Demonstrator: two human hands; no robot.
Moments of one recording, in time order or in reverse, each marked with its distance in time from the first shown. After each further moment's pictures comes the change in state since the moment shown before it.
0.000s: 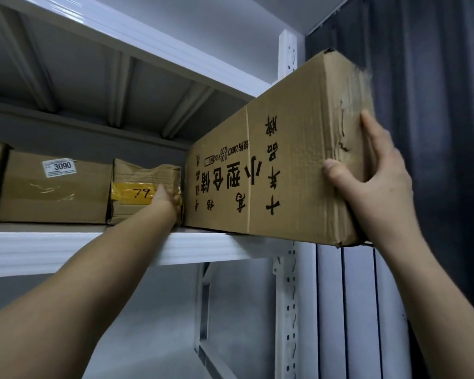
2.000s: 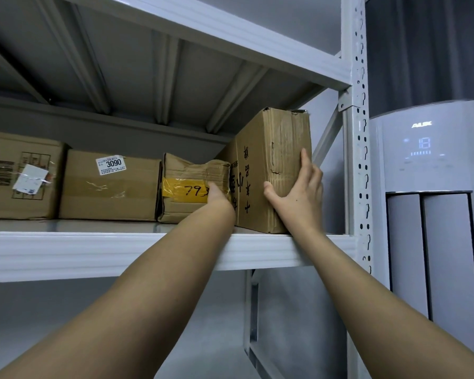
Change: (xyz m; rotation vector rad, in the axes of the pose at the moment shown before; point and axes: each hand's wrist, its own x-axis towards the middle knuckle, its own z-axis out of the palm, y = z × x) left_hand 0.032 0.008 -0.006 -0.476 0.028 -0.071; right_hand -0.002 0.048 0.234 -0.072 -0.131 0.046
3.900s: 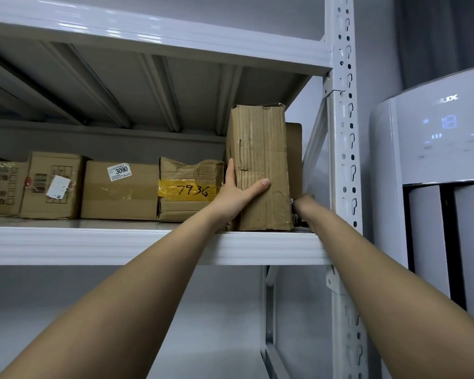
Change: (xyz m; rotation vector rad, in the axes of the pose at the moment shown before) left_hand -0.012 0.041 -0.040 -2.116 0.415 0.054; right_hand 0.066 0.112 0.034 0.472 -0.553 0.678
